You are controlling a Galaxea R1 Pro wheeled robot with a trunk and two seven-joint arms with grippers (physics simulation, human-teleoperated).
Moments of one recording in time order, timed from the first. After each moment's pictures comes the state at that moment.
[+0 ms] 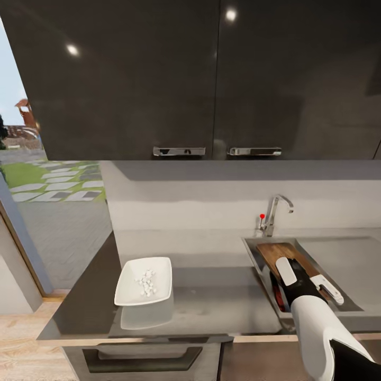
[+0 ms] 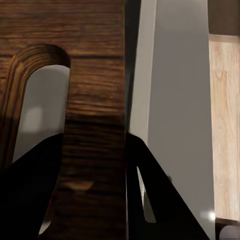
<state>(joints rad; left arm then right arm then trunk) -0.09 0.01 -0.03 0.05 0.44 -0.37 -0.02 -0.83 0.00 -0.45 -0.61 -0.46 0.12 -1.14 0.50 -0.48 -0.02</state>
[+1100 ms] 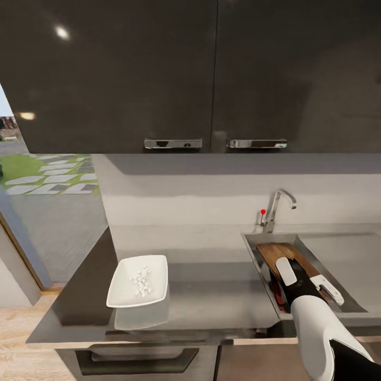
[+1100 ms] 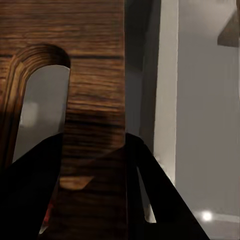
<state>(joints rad) -0.09 0.01 -0.03 0.05 0.44 -0.37 -0.02 -0.83 0.00 -0.45 -0.61 -0.46 0.12 -1.14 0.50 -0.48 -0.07</state>
